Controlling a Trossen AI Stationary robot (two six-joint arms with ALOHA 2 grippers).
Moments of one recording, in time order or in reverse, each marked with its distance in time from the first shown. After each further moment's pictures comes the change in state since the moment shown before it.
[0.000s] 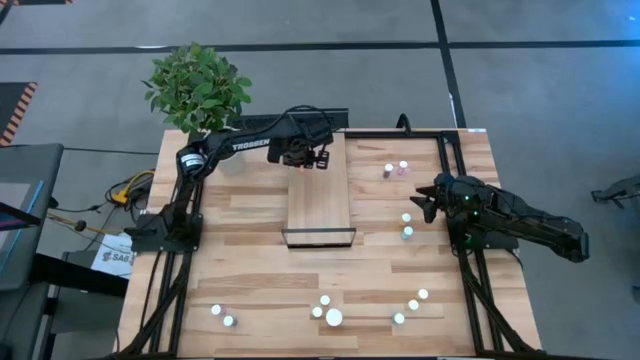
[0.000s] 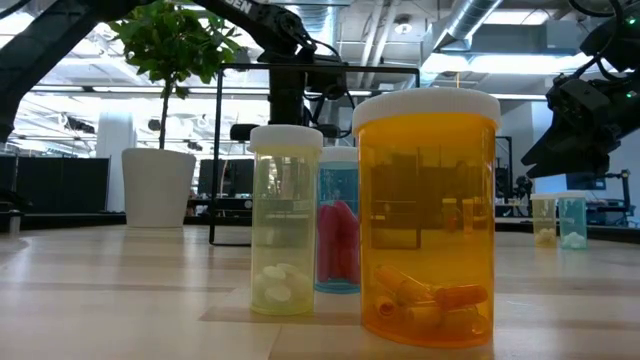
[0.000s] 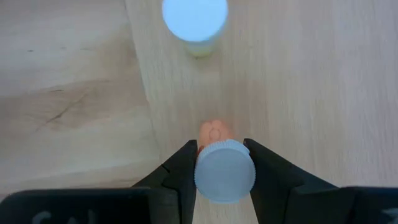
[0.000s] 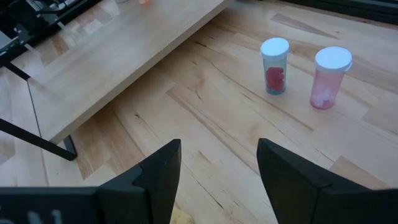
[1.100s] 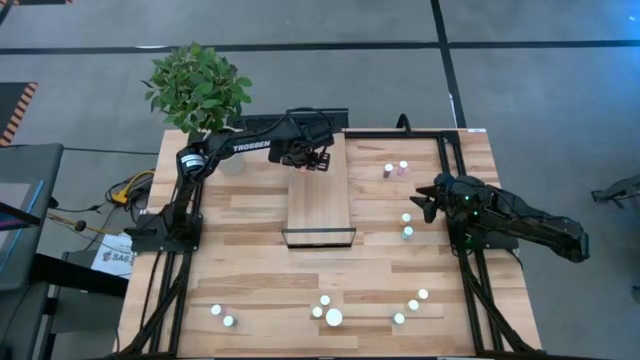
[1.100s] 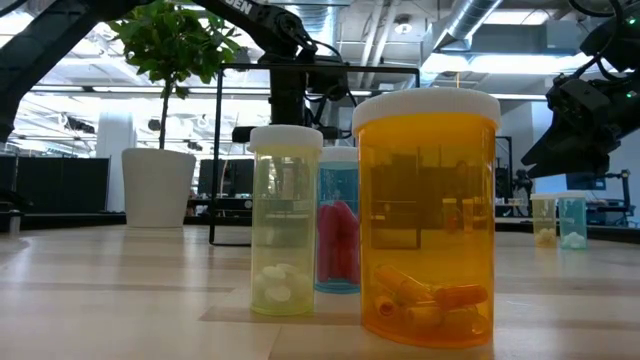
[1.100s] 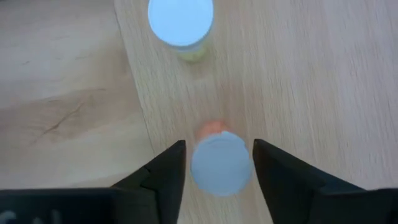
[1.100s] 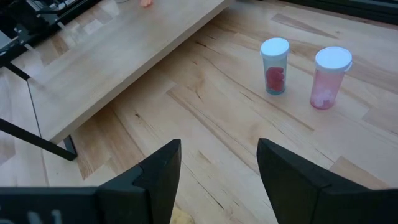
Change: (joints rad) left arm -0.005 -0.001 -0.019 0.033 -0.015 0.039; right arm 0.000 0.000 0.000 0.000 0.000 0.000
